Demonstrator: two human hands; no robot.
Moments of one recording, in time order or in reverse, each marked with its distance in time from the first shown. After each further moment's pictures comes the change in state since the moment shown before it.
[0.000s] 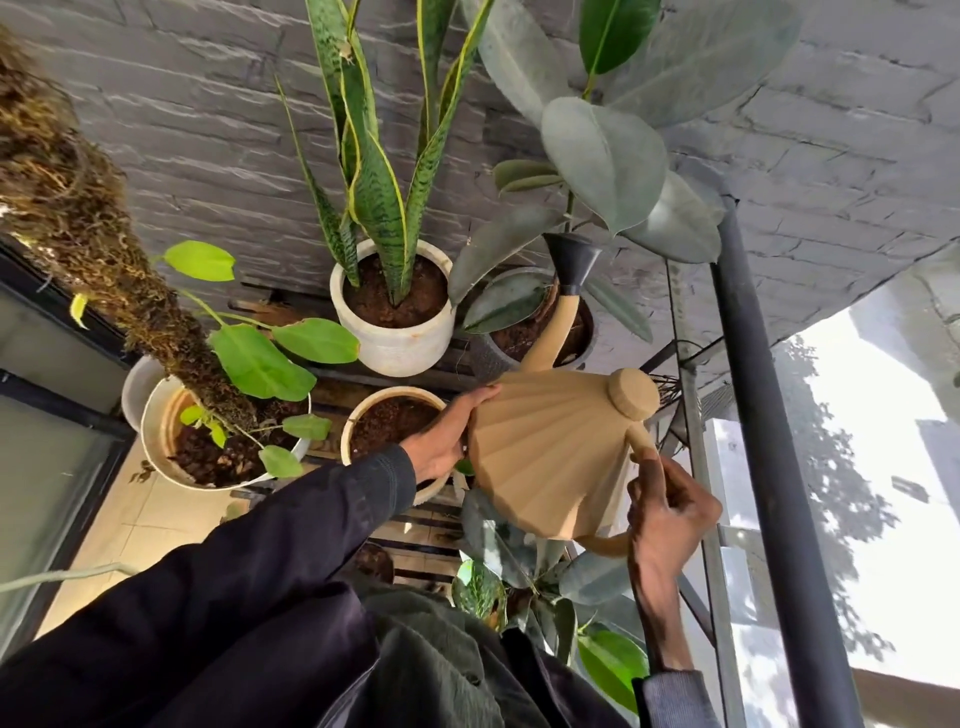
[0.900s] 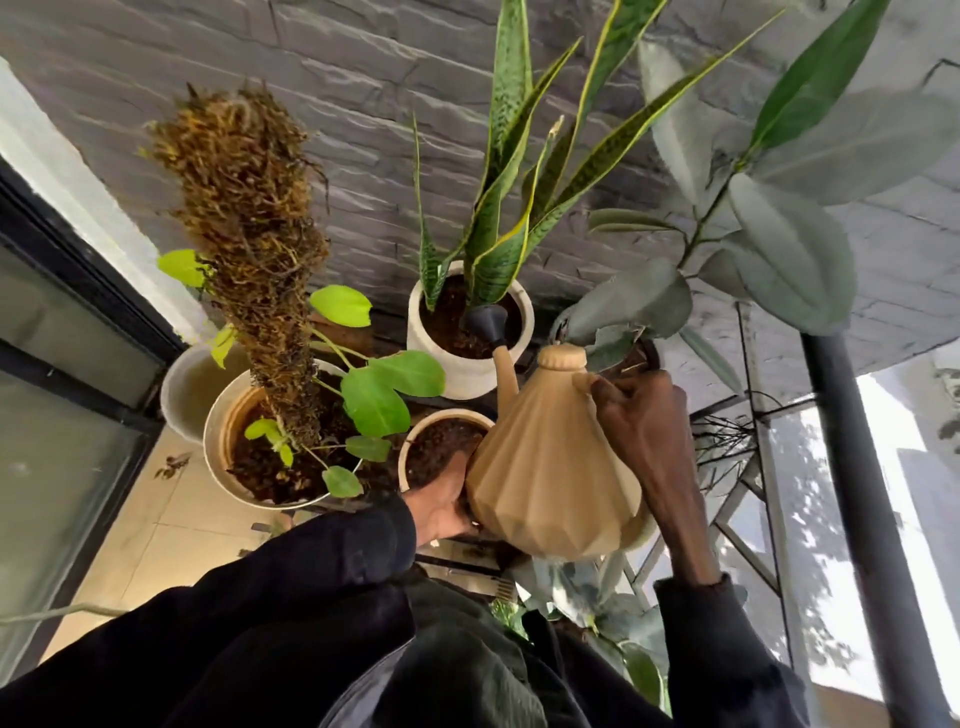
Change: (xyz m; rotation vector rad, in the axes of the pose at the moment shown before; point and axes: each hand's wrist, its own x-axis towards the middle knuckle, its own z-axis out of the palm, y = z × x) left_hand -0.031 -0.001 -0.135 -0.389 0.102 -0.404; right_hand 0.014 -0.143 0.173 -0.561 -0.505 -0.099
